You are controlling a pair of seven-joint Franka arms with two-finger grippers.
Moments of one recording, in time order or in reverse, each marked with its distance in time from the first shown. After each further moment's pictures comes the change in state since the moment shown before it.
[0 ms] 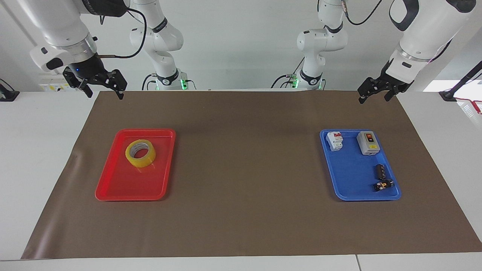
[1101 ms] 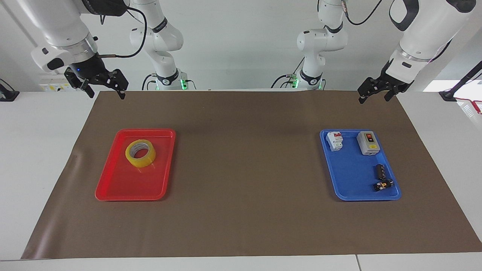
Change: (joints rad) left arm 0.000 0.000 0.000 0.000 0.000 0.000 0.000; right arm 0.000 0.000 0.000 0.000 0.019 0.000 0.000
